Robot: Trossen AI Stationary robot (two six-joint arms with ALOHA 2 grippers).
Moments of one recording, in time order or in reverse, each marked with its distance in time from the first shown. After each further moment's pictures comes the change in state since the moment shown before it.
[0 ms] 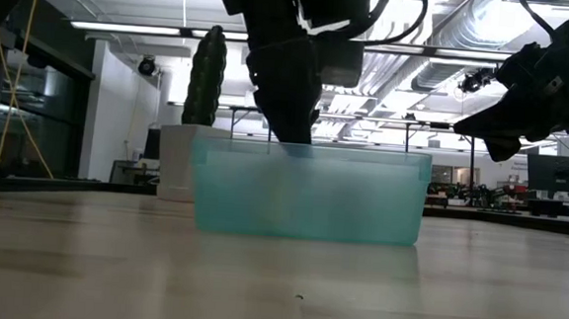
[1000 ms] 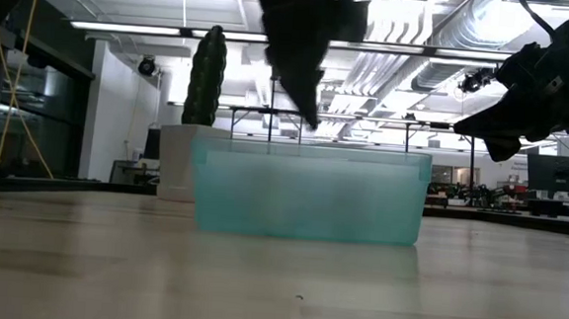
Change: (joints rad) left arm 0.001 -0.010 0.211 -0.216 -0.130 0.030; right arm 0.000 0.000 0.000 0.000 0.000 0.000
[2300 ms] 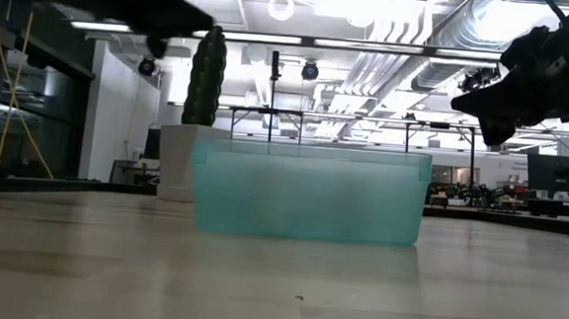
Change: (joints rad) left arm 0.045 -1.218 -1.408 1.285 -0.024 -0.165; right arm 0.000 -0.010 0.000 0.128 -0.024 -0.026
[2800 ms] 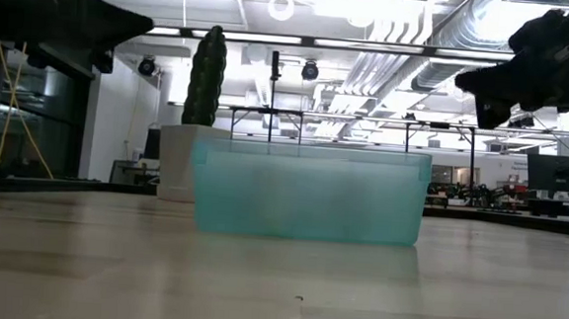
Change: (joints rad) left arm 0.000 -0.598 -0.343 -0.004 -0.054 0.015; right arm 0.000 0.000 0.000 0.104 -0.089 -0.072
